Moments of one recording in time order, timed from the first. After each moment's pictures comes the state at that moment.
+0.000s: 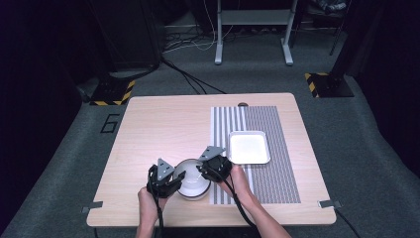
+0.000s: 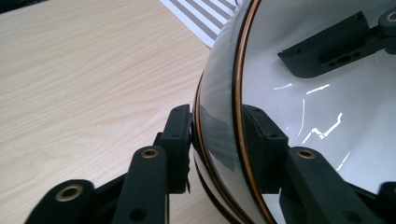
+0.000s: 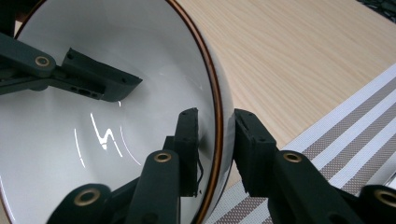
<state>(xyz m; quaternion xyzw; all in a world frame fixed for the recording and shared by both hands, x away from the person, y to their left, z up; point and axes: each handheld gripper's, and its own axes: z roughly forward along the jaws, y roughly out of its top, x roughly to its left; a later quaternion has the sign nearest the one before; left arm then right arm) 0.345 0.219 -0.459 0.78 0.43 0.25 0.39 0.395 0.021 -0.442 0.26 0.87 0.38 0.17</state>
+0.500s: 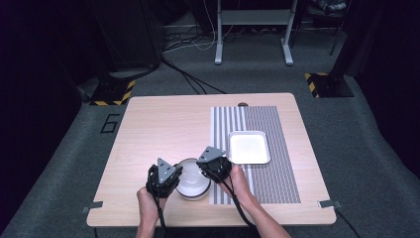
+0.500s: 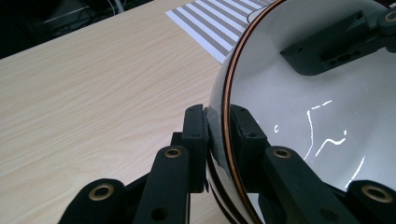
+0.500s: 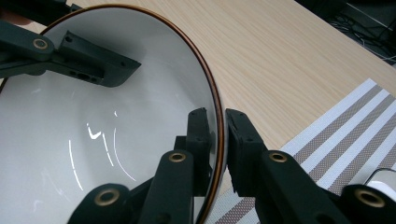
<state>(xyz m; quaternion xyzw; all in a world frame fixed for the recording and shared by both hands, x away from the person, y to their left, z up) 0.340 0.215 -0.451 0.77 0.41 0.30 0.38 0.388 0.023 -0.436 0.25 0.86 0.39 0.21</state>
